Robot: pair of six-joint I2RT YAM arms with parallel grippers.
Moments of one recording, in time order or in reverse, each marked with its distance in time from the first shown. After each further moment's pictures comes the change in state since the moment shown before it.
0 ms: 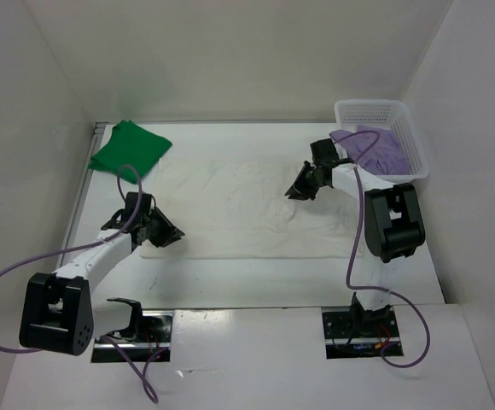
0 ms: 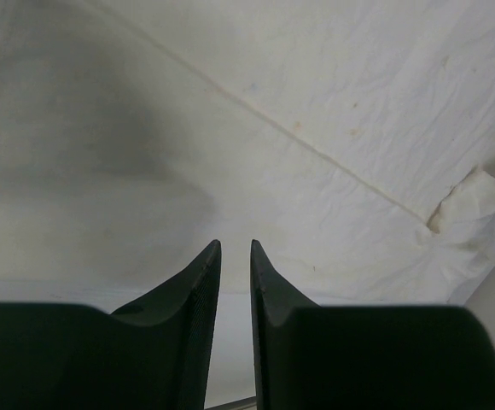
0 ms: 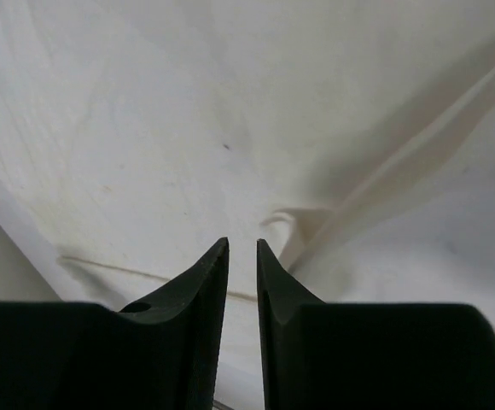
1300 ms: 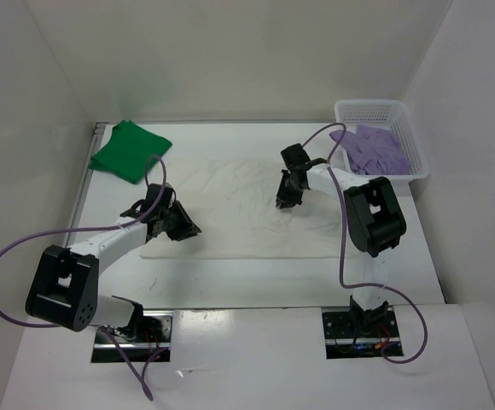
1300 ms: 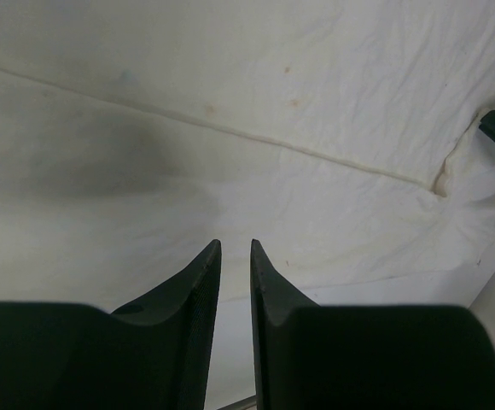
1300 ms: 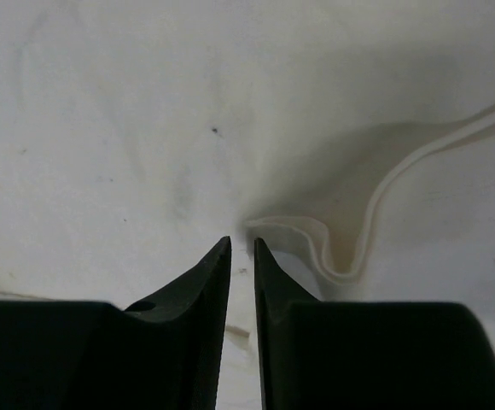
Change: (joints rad) left arm -0.156 0.164 0.110 0.071 0.006 0.050; right arm 0.172 0.135 0.131 -0.097 0.210 -0.140
